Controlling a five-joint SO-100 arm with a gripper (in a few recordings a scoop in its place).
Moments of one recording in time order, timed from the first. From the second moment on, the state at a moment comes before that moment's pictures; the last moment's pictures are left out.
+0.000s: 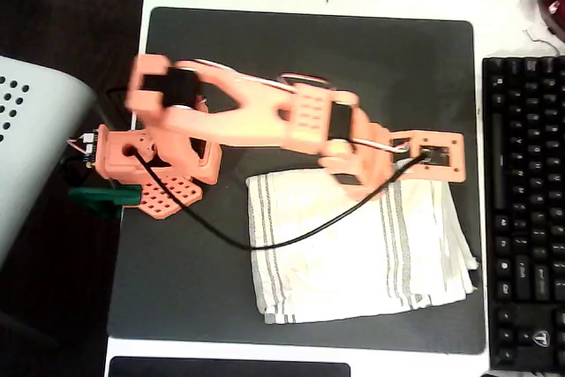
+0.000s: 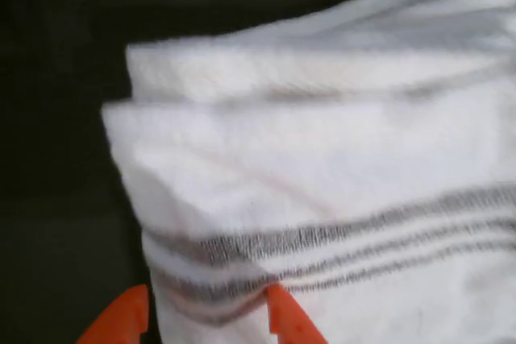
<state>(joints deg) 5.2 91.1 106.7 57.5 -94.5</state>
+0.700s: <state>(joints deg) 0.8 70.6 89.1 57.7 -91.3</state>
